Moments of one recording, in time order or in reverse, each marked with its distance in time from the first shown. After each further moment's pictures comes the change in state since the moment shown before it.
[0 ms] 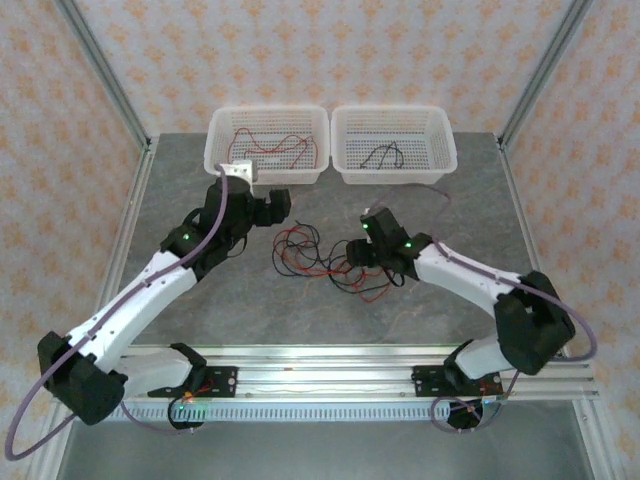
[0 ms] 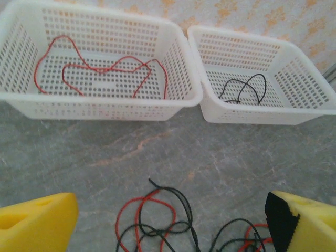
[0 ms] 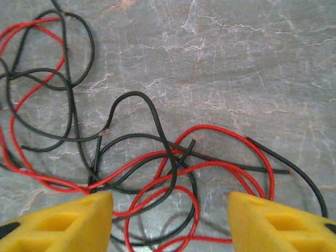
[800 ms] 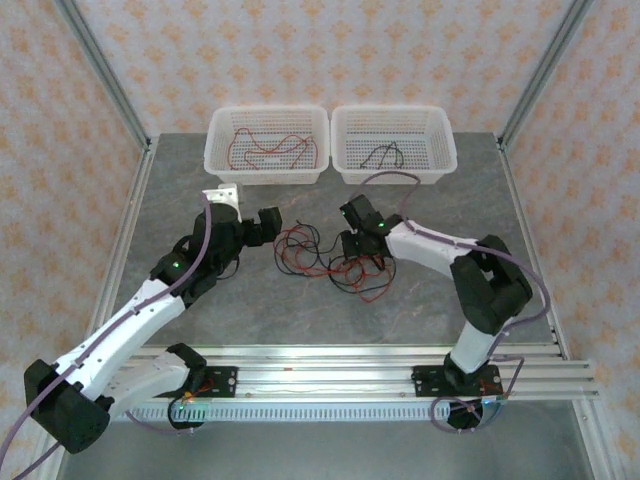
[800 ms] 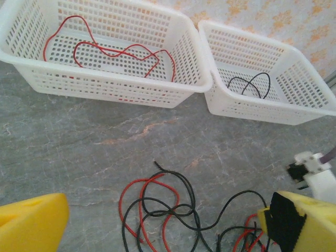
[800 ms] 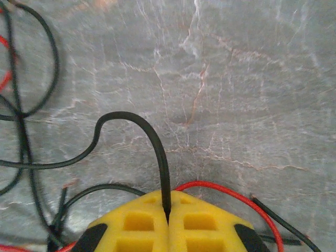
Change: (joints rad) left arm -0.002 -0.135 -0.173 0.061 -0.021 -0.060; right arm 0.000 0.198 0.186 -0.054 0.066 -0.070
